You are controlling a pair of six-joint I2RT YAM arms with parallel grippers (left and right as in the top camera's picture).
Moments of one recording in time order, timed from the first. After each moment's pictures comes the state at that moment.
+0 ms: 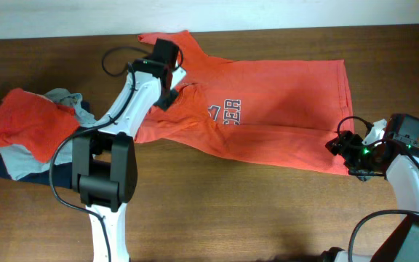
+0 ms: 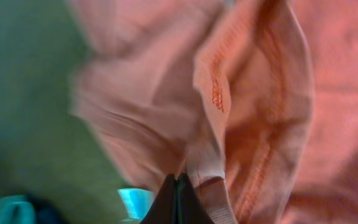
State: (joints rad) left arm -0.27 2.22 1.85 -0.88 -0.30 0.42; right arm -0.47 1.47 0.85 -0.65 -0.41 0.29
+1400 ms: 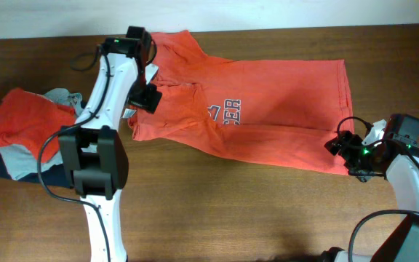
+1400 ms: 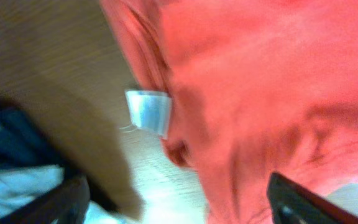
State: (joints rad) left arm -0.14 2.31 2.13 -1.36 -0.18 0.22; right arm -0.47 1.47 0.85 -0.65 -0.41 0.29
